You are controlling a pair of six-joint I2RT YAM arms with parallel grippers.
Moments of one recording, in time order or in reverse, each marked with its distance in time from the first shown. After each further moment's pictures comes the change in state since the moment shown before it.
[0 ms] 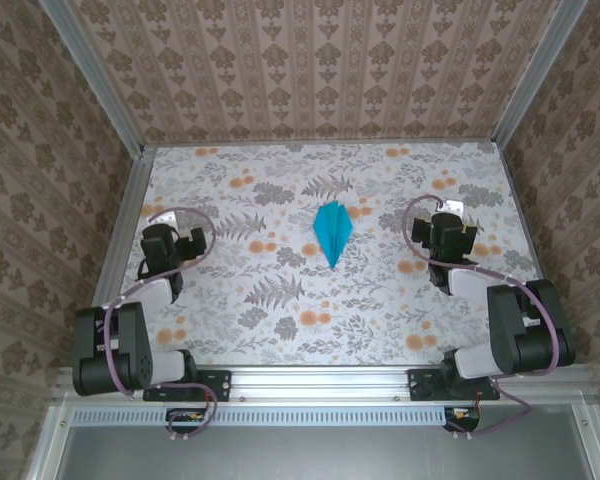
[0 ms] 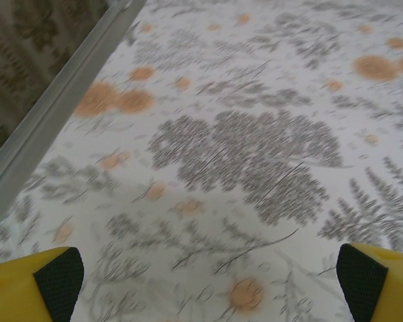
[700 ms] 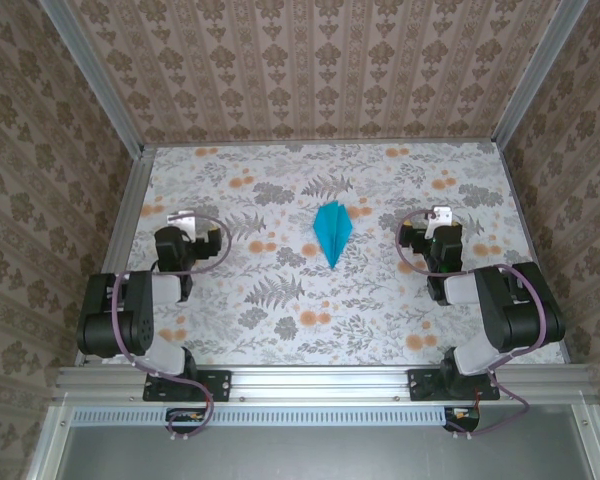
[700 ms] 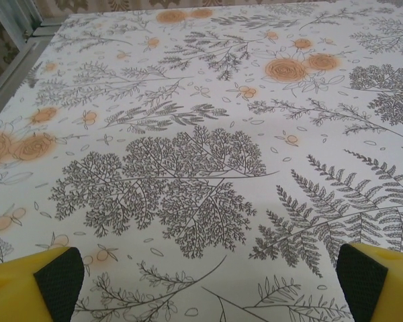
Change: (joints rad) left arm -0.055 0.195 -0.035 0.309 0.103 0.103; right arm -0.013 0.130 -0.121 0.414 -0.238 -0.066
